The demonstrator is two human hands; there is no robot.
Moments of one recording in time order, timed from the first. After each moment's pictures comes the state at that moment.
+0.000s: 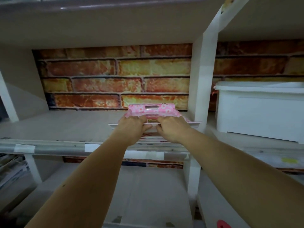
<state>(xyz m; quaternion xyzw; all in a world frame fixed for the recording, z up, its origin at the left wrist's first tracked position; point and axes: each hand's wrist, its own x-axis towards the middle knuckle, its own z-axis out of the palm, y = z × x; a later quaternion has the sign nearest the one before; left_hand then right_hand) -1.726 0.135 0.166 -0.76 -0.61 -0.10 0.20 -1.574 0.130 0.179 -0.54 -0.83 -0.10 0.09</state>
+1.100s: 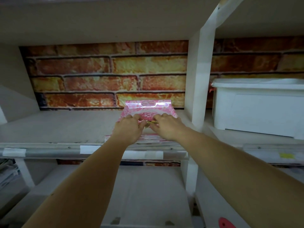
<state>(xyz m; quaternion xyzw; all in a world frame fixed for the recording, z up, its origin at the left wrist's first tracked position) -1.728 0.146 0.156 -0.72 -0.66 -0.21 0.05 -1.584 0.149 0.168 -0.58 -0.80 -0.03 0.13</state>
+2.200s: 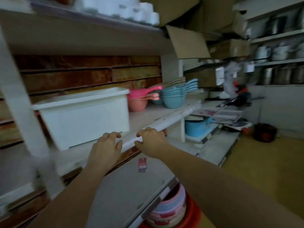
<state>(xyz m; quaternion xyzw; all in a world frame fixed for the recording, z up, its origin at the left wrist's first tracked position) -1.348 0.045 0.131 -0.89 -0.36 -0.29 -0.05 -1.225 -0.042 0.138 -0.83 -0.53 -0.04 0.19</state>
